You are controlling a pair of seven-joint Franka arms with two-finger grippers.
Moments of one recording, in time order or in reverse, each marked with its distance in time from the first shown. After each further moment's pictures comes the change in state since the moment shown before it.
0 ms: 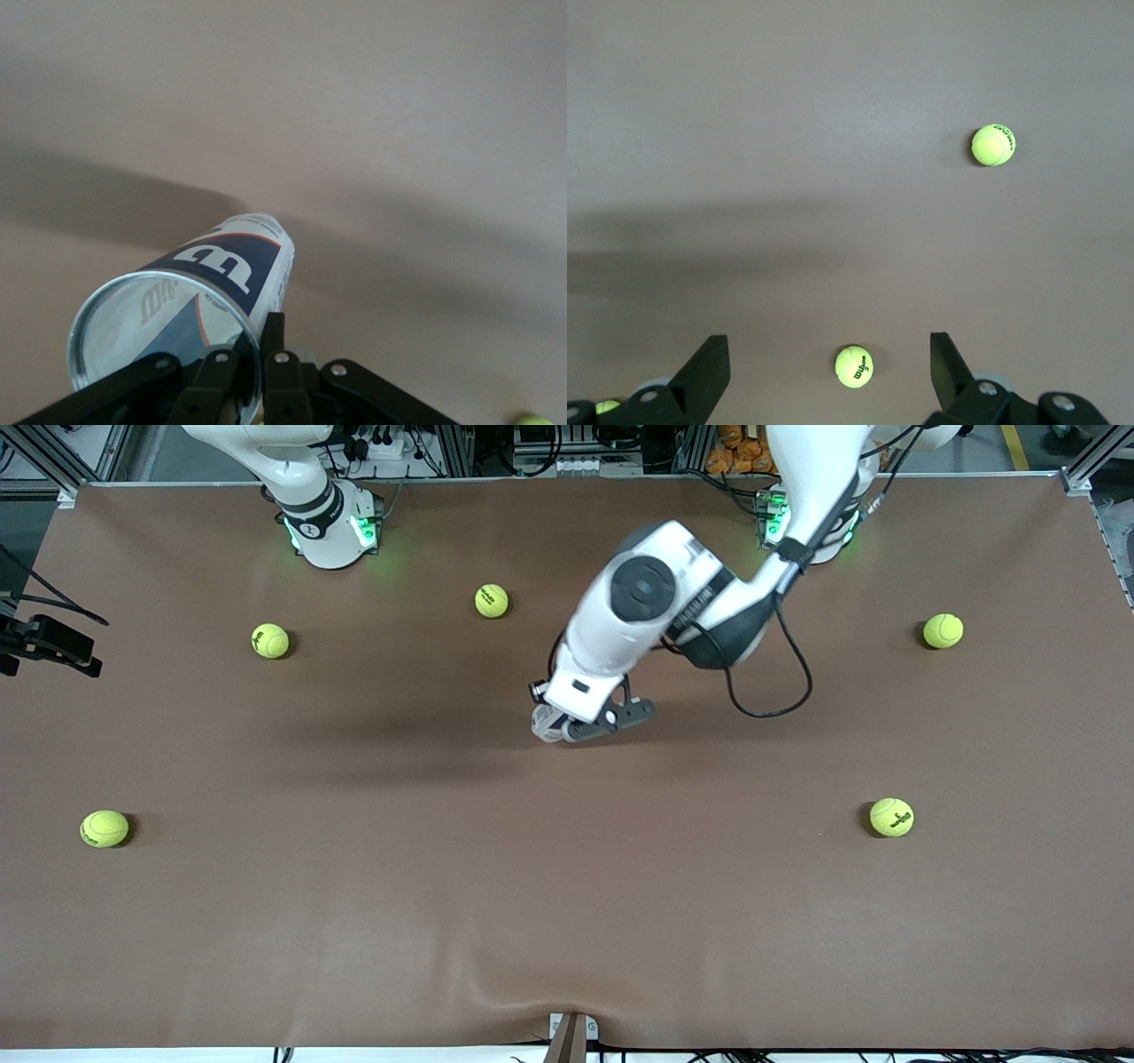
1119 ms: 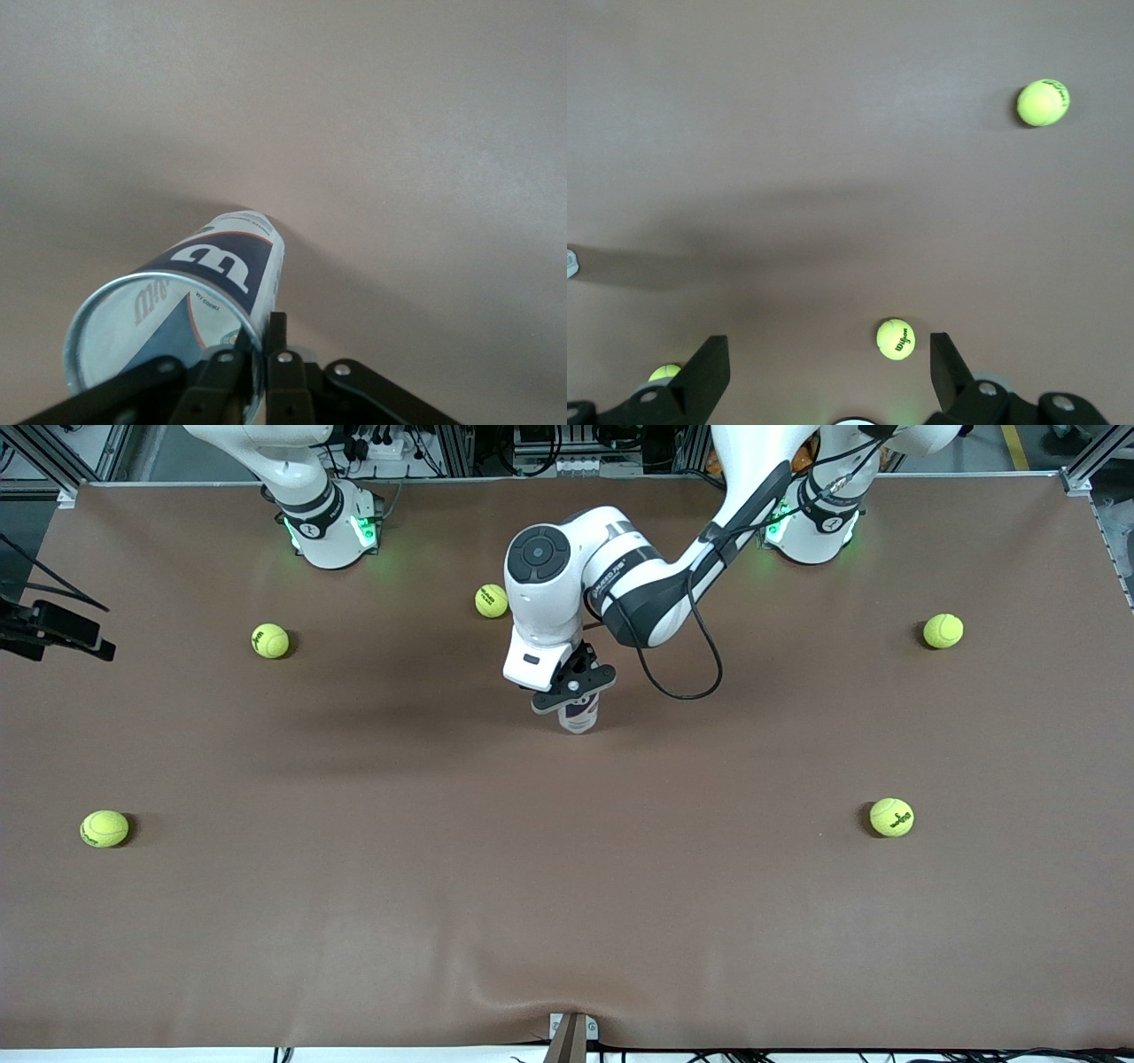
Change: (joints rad) left arm -0.122 0.075 0.017 0.014 0.213 -0.060 -0.223; right arm -0.040 -0.034 0.001 -0.027 0.093 -0.064 0.023
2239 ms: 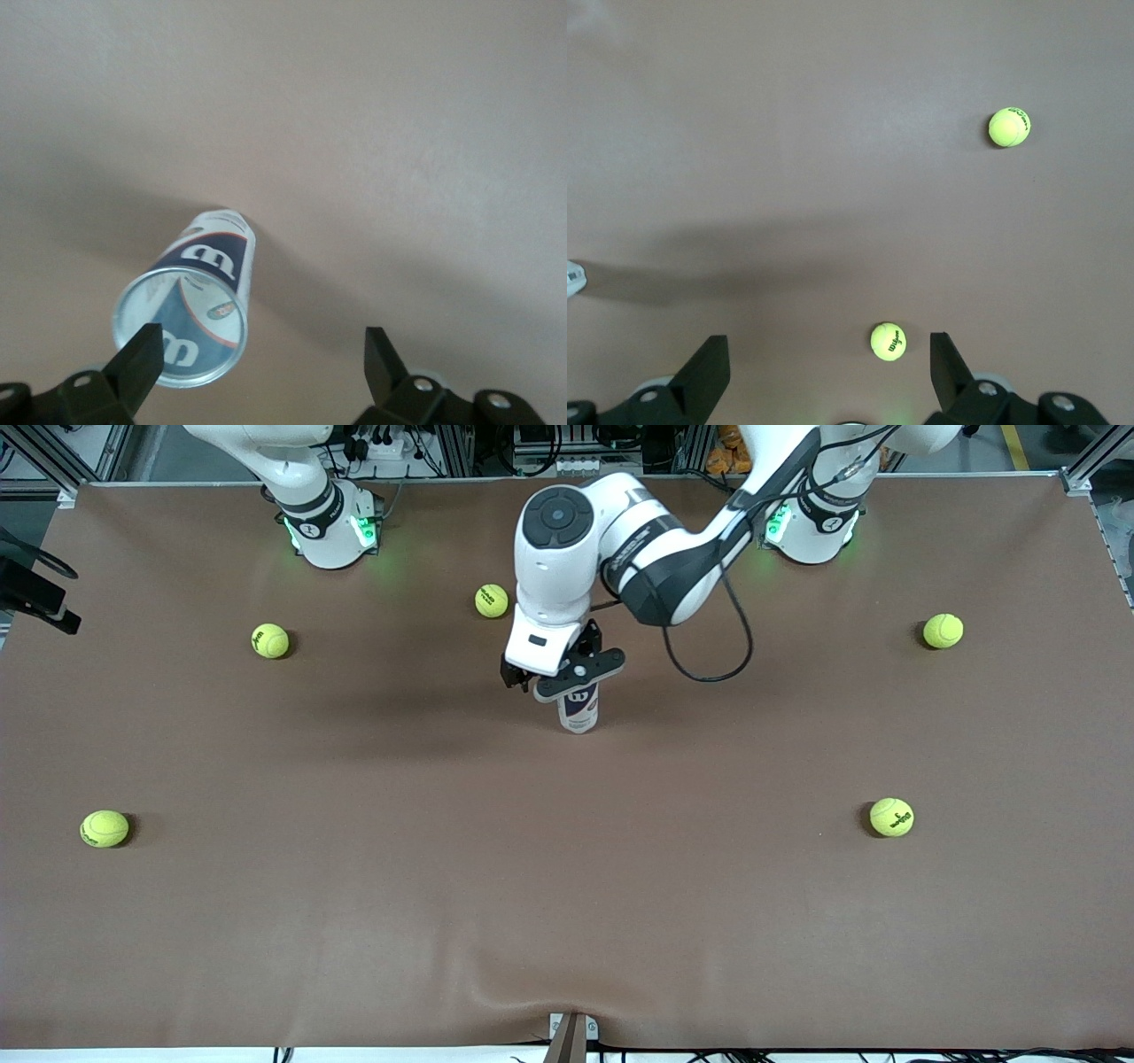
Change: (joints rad) left arm 0.038 -0.086 0.000 0.045 -0.062 -0.028 -0.002; right arm 0.000 -0.008 0.039 0.128 -0.032 -0.076 0.031
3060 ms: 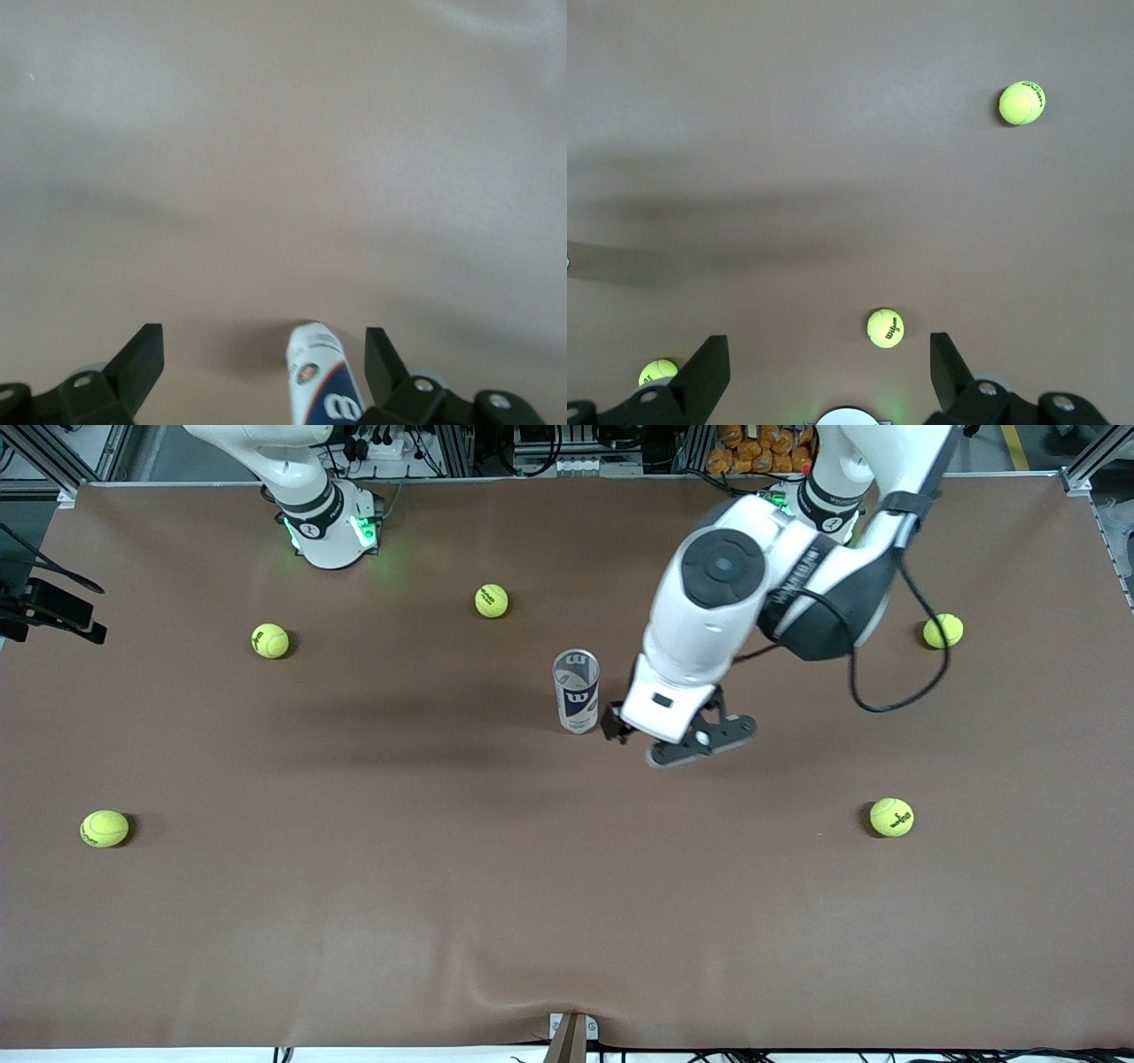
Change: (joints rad) left arm 0.249 -0.048 0.005 0.063 -0.001 -0.134 0.431; right arm 0.000 0.007 -0.002 -0.073 -0.003 0.023 -0.017
